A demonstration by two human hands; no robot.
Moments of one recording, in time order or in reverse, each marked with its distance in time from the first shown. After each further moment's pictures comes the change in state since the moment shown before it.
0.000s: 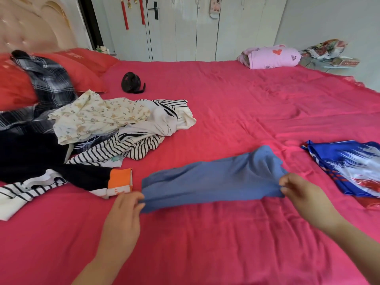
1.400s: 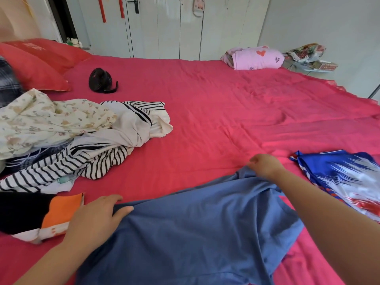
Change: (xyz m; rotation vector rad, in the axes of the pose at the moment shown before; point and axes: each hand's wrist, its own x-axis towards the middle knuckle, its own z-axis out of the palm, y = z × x) left_hand 0.098 -0.033 0.079 0.476 -0.522 -0.166; right_hand 0.191 0.059 0.037 -0.319 -0.195 0.349
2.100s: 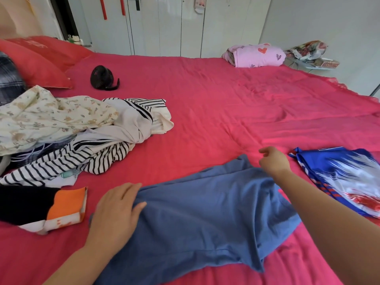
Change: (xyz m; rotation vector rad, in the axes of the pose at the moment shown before) left_hand -0.024 0.035 -0.002 -0.022 0.261 0.202; right_hand -0.005 0.011 0.002 0.339 0.231 0.138
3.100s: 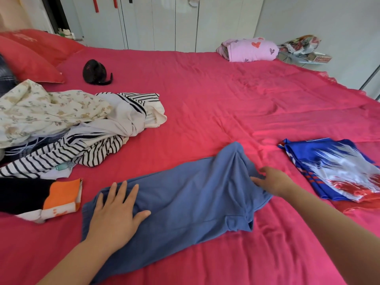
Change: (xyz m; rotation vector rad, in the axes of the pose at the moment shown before) left_hand -0.021 0.006 0.026 0.222 -0.409 -0.097; right_hand -0.051 0.054 -0.014 -0.396 -0.329 -0.068
